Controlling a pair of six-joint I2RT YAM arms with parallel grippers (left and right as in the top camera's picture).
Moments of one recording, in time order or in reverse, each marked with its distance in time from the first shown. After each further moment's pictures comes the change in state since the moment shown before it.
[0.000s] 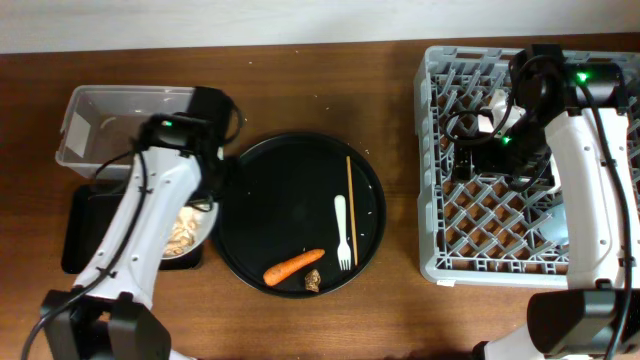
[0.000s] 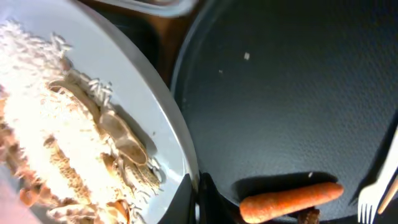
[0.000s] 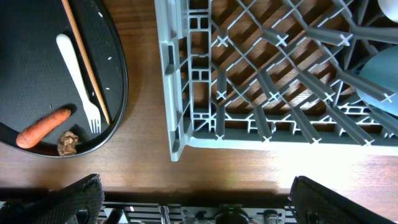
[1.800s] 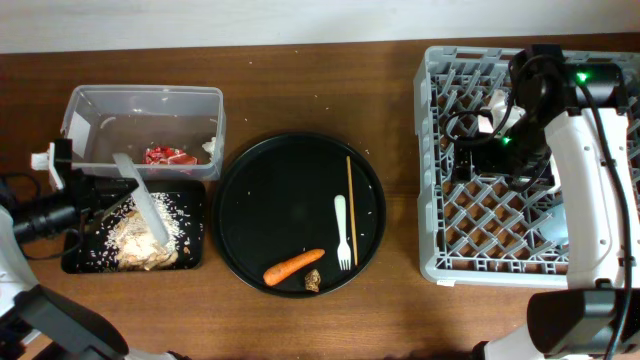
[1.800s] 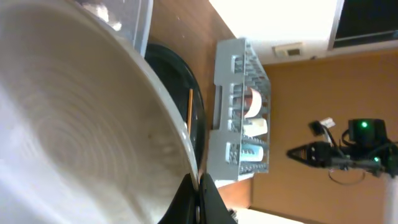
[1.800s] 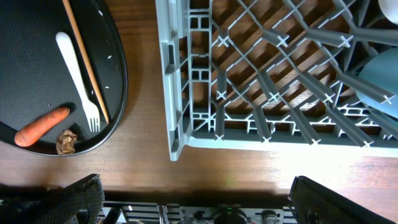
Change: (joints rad) left arm 0.906 0.031 -0.034 -0.250 1.196 0.819; right arm 0.000 0.000 -0.001 0.000 0.000 -0.011
